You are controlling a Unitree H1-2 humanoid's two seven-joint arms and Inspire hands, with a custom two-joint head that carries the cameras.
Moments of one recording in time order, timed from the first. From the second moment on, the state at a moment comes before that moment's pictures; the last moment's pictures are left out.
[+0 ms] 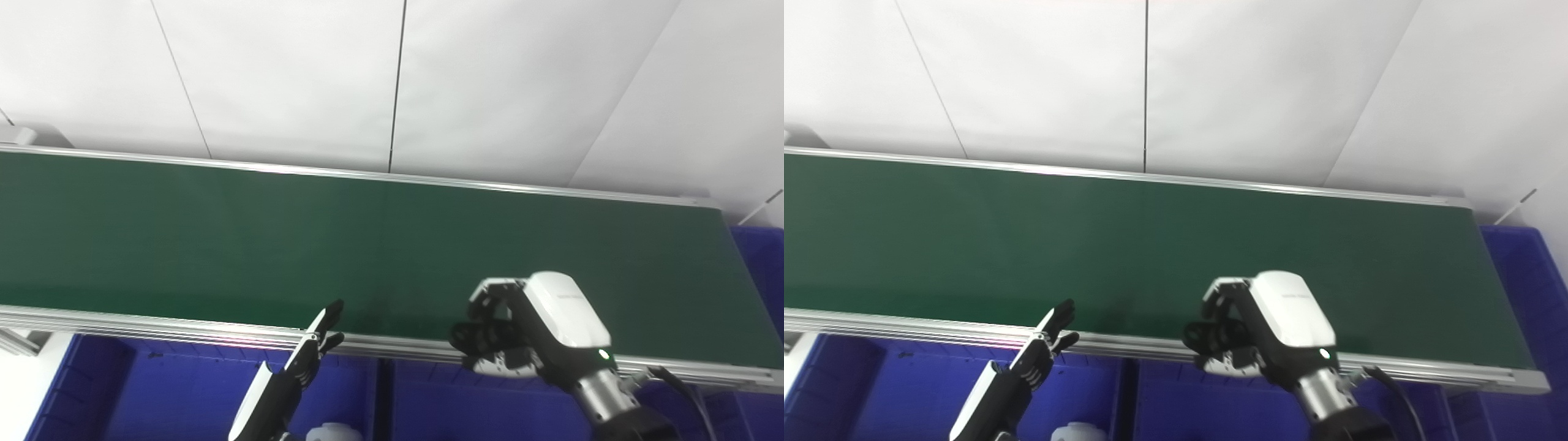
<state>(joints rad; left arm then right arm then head) 0.55 0.14 -0.35 -0.33 0.11 -0.34 -0.09 0.23 -0.32 0.31 -0.65 -0.92 0.26 0.37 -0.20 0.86</state>
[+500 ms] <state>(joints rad) 0.55 0.14 -0.31 -0.40 0.08 -0.25 -0.13 0.30 -0.26 0.35 -0.52 -1.01 0.25 0.38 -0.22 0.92</state>
